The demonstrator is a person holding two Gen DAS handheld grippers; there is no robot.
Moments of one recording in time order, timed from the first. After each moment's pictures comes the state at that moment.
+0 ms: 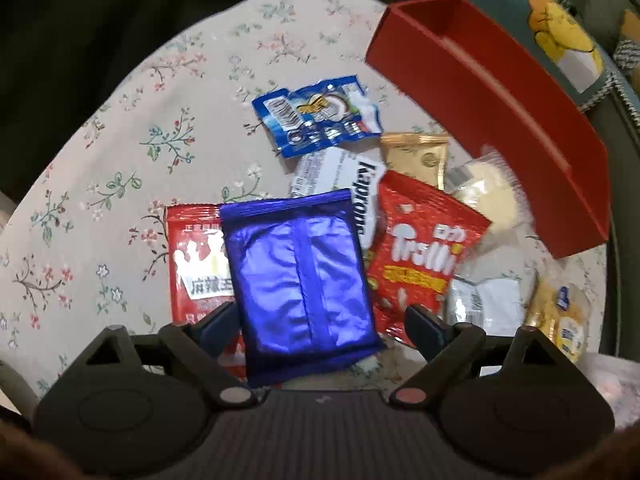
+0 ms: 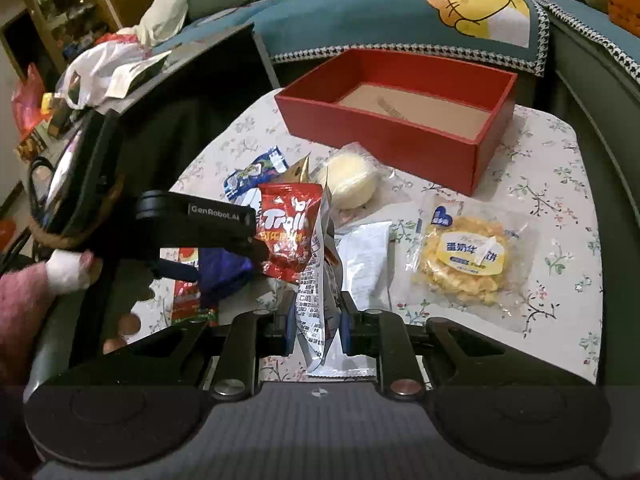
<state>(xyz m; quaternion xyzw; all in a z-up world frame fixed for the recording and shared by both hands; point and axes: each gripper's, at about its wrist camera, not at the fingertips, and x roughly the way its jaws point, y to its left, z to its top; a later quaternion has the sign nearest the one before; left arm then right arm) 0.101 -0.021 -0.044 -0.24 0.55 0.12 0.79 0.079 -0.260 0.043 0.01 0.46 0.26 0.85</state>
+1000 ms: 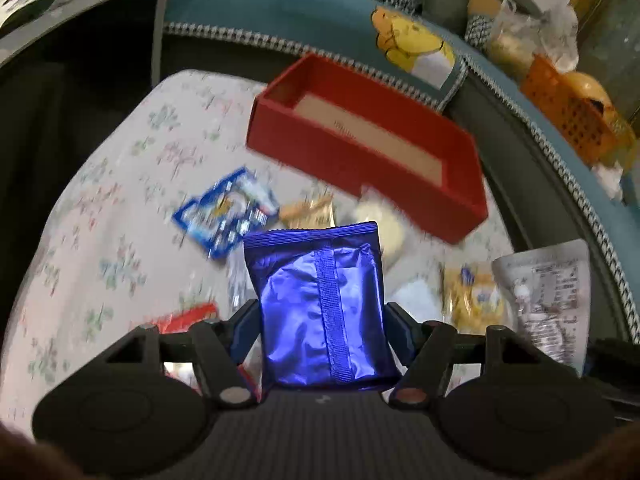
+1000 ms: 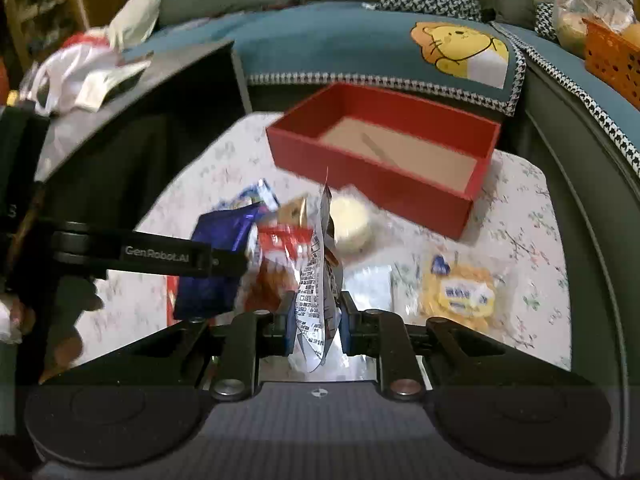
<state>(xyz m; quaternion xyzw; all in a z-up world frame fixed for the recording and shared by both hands) 0.093 -0.002 0.019 -0.17 0.45 -0.08 0.87 0.081 -0.204 0.073 -0.02 0.43 0.18 0.89</state>
